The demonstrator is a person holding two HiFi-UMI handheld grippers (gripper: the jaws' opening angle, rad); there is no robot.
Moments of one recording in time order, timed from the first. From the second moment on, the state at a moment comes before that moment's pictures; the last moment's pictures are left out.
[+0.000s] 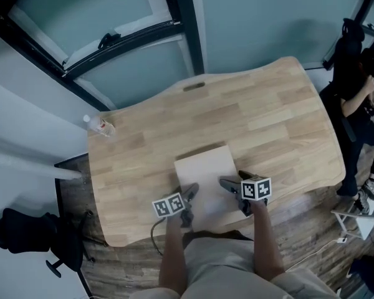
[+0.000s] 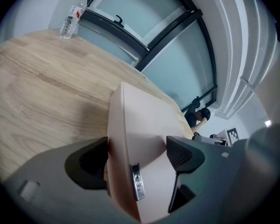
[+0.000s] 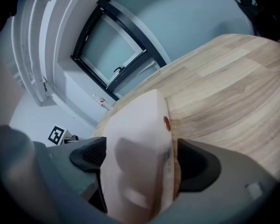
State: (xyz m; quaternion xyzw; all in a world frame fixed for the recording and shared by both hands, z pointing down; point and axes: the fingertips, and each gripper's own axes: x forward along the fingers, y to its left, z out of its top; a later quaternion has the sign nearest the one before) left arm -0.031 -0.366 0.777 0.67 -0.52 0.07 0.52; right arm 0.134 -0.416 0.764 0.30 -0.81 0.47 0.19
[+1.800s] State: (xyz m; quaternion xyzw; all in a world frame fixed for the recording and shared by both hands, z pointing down) left arm -0.043 -0.382 0.652 0.70 -0.61 0.02 0.36; right arm 0.105 -0.421 0.662 0.31 -0.88 0.33 0.18
